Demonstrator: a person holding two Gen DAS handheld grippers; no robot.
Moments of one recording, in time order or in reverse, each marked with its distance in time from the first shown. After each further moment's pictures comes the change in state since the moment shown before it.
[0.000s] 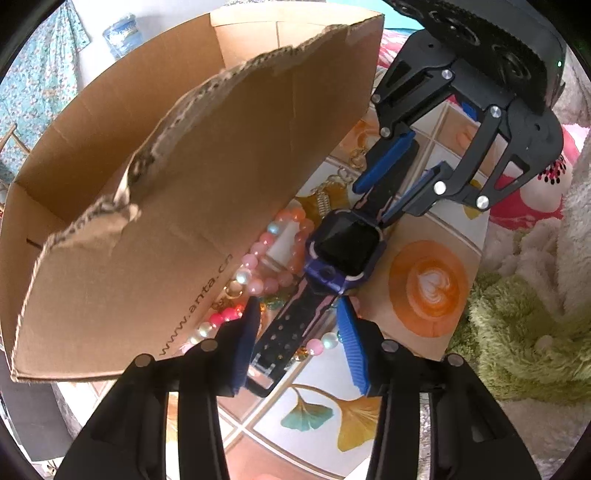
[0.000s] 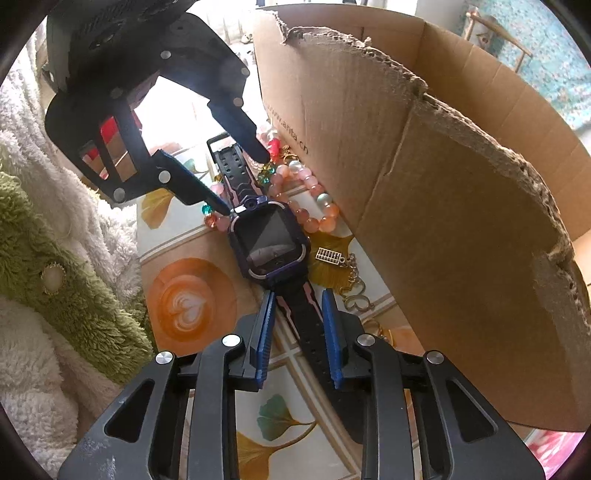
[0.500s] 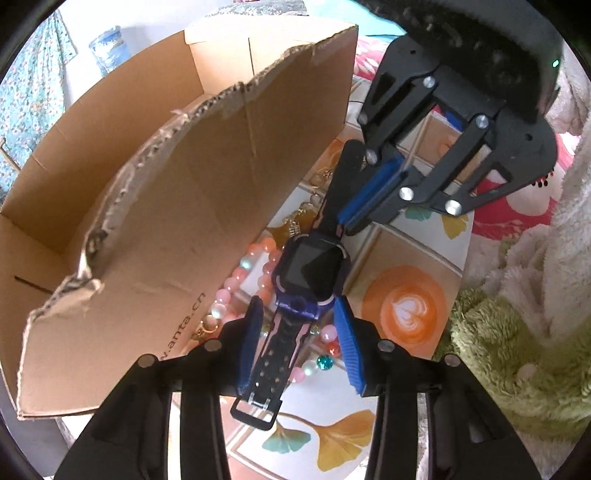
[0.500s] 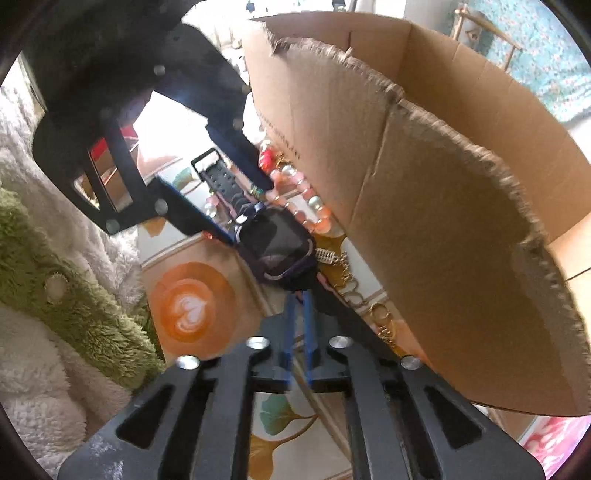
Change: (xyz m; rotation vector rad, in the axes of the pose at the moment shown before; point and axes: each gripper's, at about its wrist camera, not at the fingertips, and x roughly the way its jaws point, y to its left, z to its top) left arm 0.009 -0.028 0.023 0.026 -0.029 -0.051; right arm -0.015 -0.002 -0.002 0.035 -0.020 -0.015
